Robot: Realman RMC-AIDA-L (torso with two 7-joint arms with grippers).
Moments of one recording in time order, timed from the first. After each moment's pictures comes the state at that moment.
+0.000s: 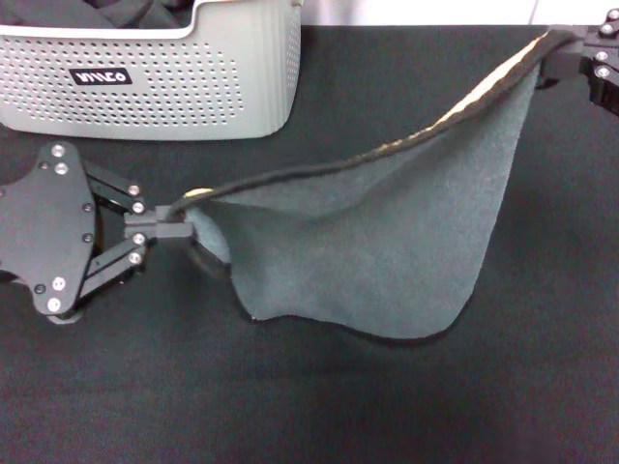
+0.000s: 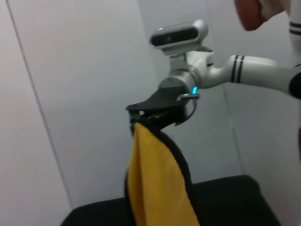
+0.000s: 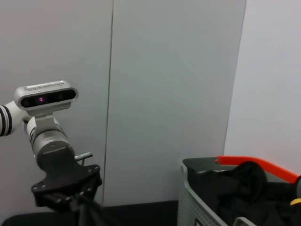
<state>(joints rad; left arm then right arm) -0.19 -2.02 0.87 1.25 1.55 2.02 -1.26 0.20 1.99 -1.11 -1.72 1.69 1.58 -1.29</state>
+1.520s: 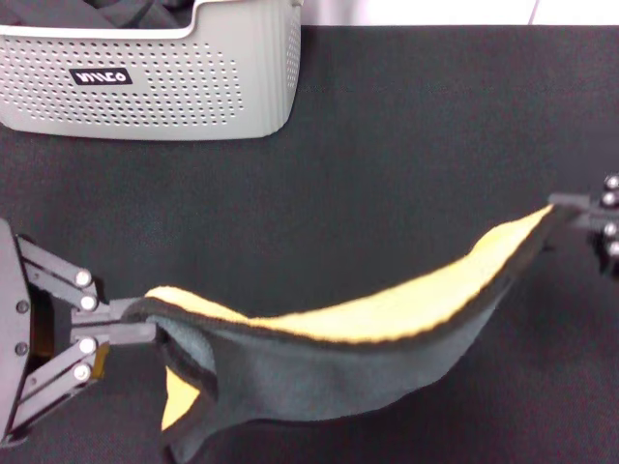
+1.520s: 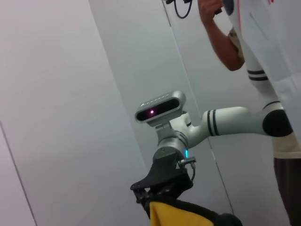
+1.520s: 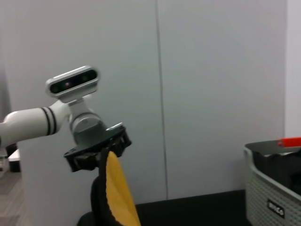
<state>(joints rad) 0.06 -1.99 1.05 1.44 1.26 2.04 -1.23 0.04 2.00 -1.19 -1.64 1.77 1.73 -1.40</state>
